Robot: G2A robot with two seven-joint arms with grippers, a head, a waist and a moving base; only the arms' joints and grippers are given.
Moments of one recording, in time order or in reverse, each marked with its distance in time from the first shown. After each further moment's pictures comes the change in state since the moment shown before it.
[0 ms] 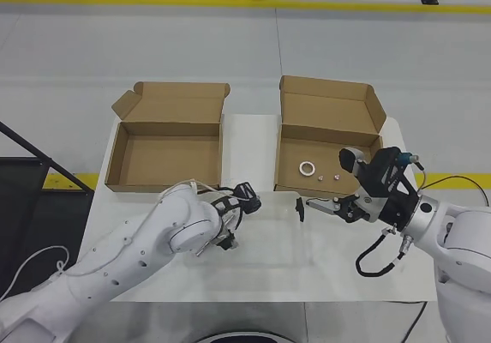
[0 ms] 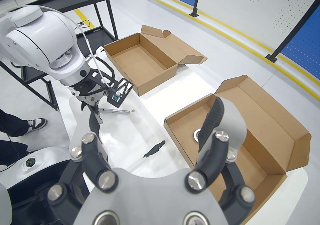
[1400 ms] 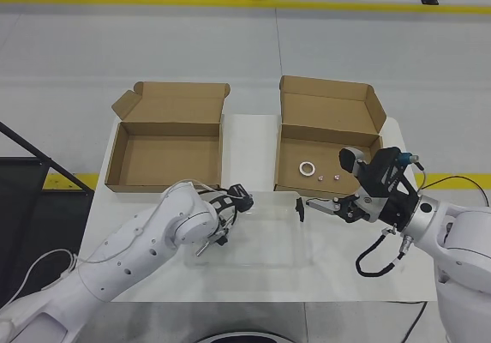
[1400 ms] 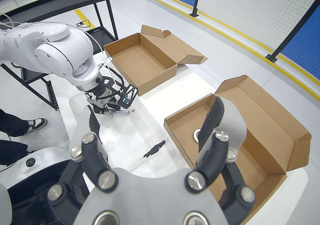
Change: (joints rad) left arm 0.014 -0.043 -0.004 0.166 0.004 -0.023 0.031; right arm 0.000 0.000 0.000 0.000 0.000 0.000 0.000
